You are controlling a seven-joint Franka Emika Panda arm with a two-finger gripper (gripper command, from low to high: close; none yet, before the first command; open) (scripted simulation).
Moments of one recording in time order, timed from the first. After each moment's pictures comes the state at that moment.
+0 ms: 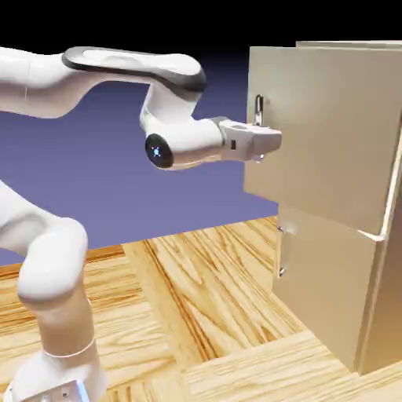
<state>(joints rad) -0.20 -0.78 0.21 -2.61 2.18 2.60 -1.31</state>
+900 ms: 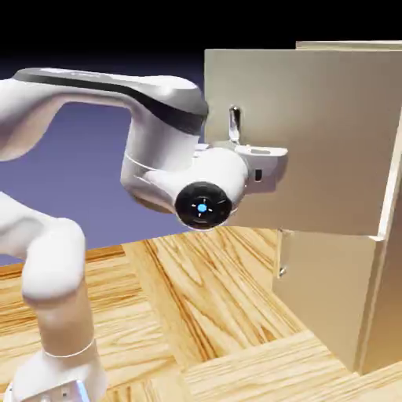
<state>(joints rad) -0.13 -0.74 -0.64 -2.52 1.14 1.59 -1.07</state>
